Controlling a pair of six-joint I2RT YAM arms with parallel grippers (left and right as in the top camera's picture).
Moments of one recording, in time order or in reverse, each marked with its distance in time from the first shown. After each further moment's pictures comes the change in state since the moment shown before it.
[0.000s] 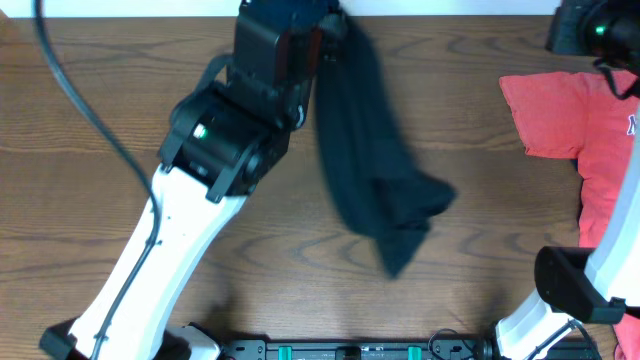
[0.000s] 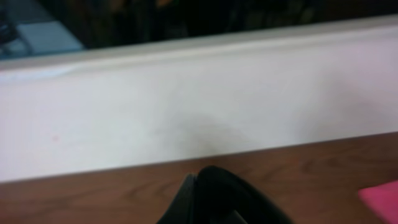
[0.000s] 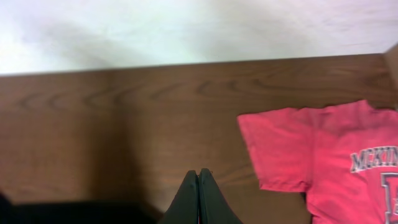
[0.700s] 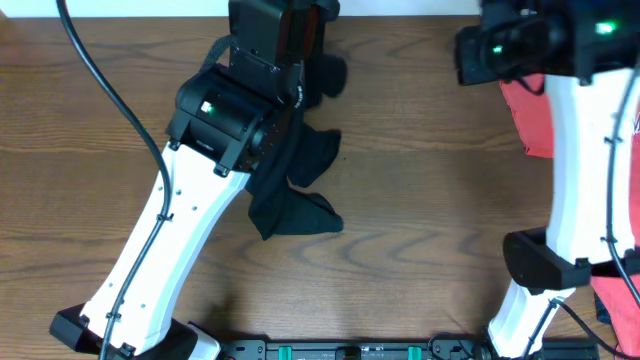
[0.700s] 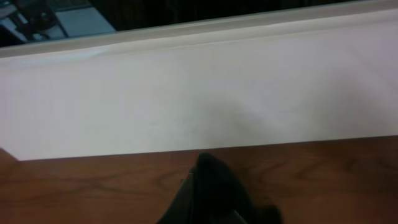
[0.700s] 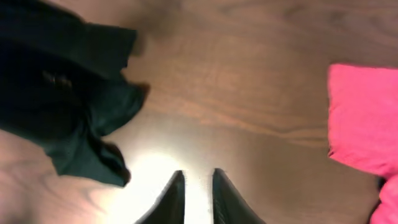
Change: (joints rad) left arm 0.054 0.040 0.000 -0.026 -0.061 0.002; right arm 0.221 0.125 -0.045 -0.167 -0.081 -0.024
